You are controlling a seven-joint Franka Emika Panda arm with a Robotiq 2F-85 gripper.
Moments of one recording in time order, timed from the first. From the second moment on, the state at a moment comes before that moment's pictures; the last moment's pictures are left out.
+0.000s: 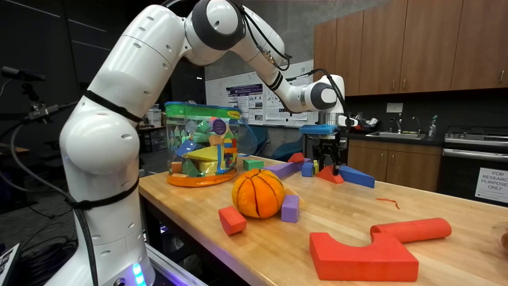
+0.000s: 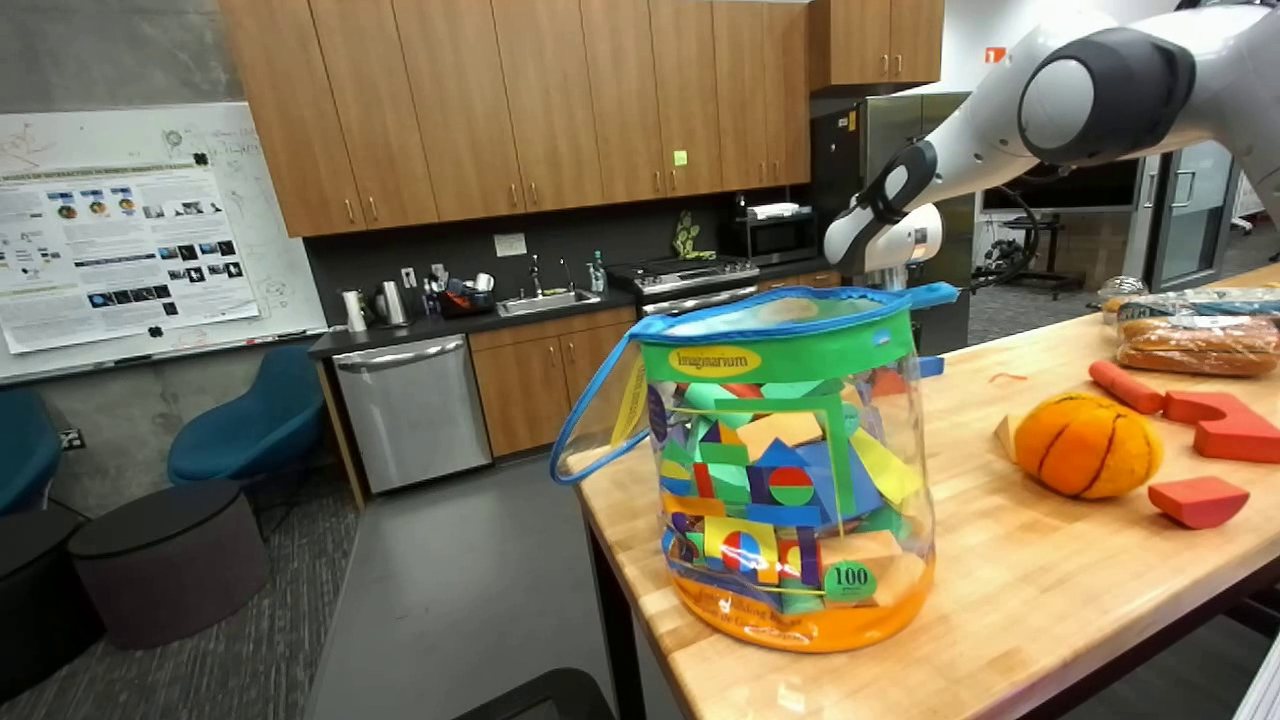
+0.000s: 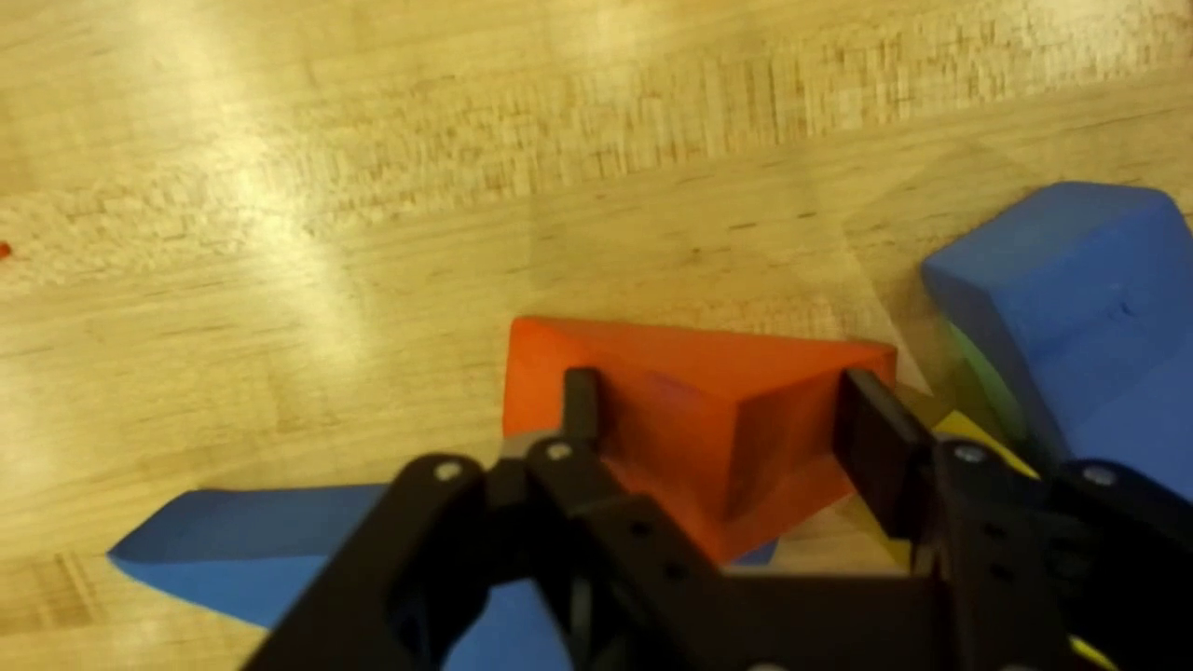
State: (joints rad) arm -0.28 0.55 -0.19 -1.58 0.03 2.08 -0.04
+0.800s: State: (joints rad) arm -0.28 0.55 -0.19 -1.58 0.02 2.07 -0.05
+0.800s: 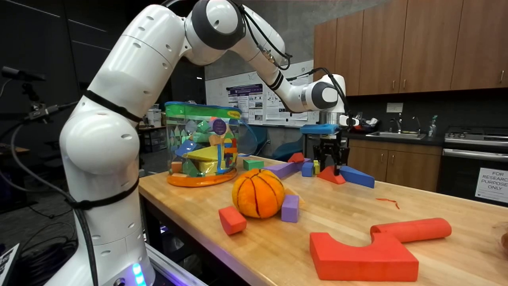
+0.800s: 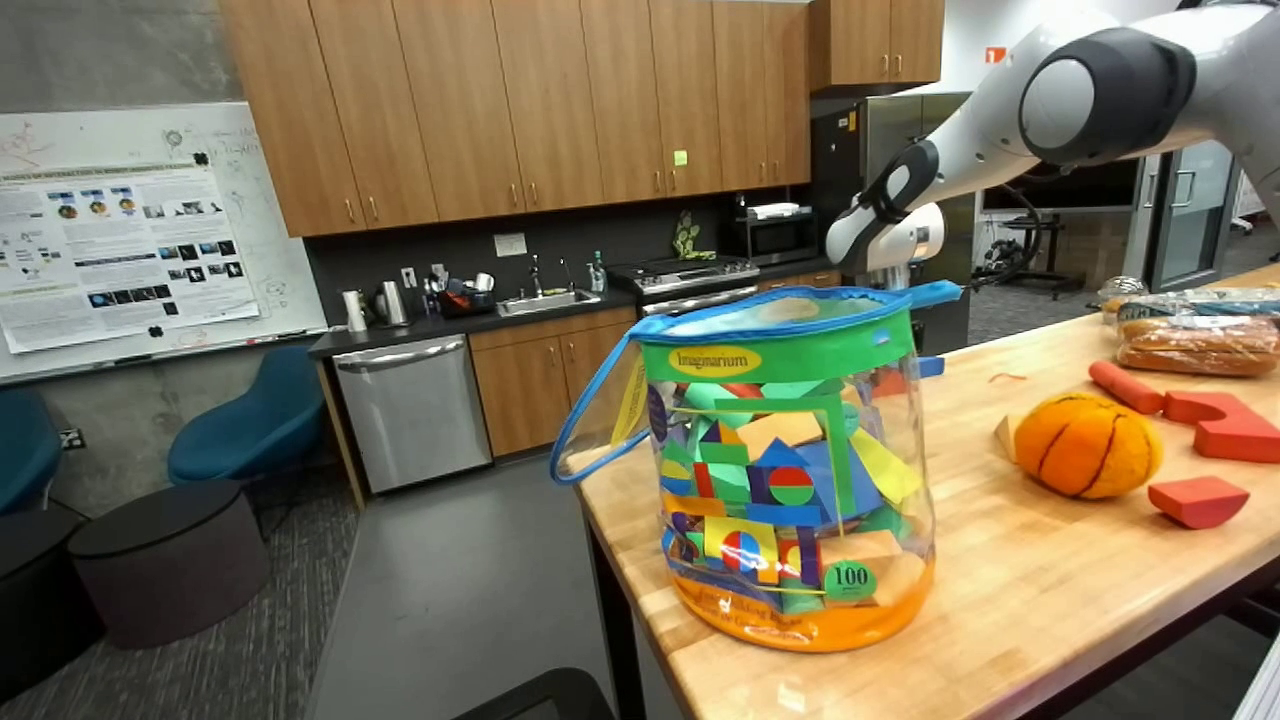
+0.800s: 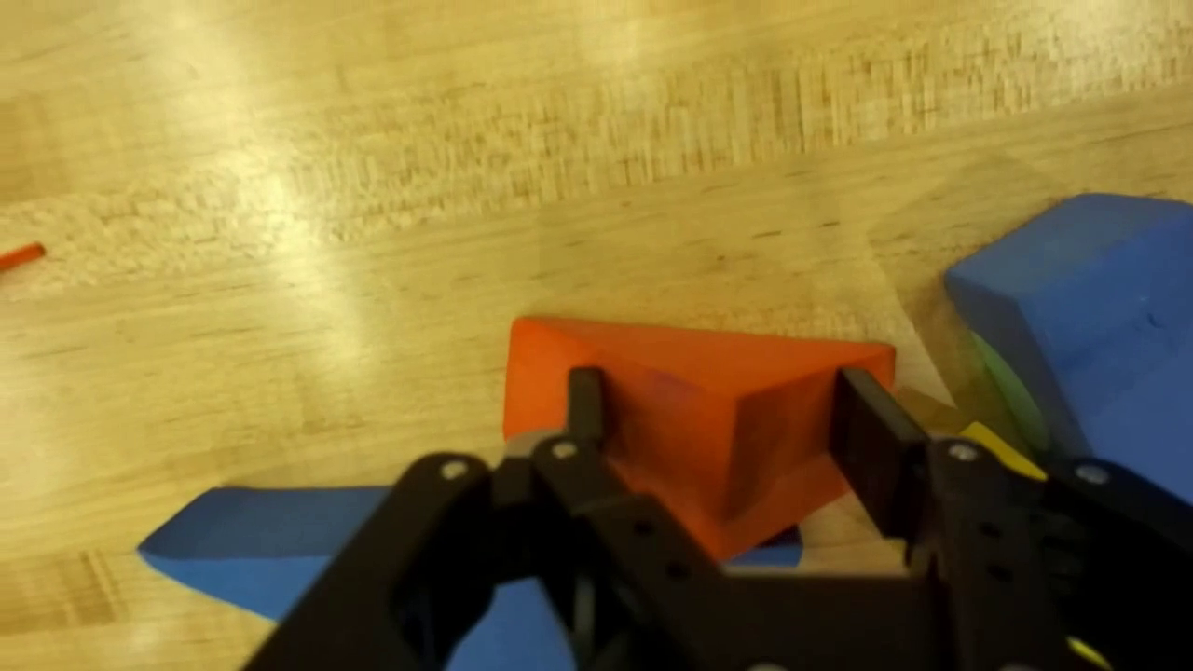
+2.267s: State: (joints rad) arm -0.22 0.28 -0.19 -1.63 -0.09 2.01 -0.07
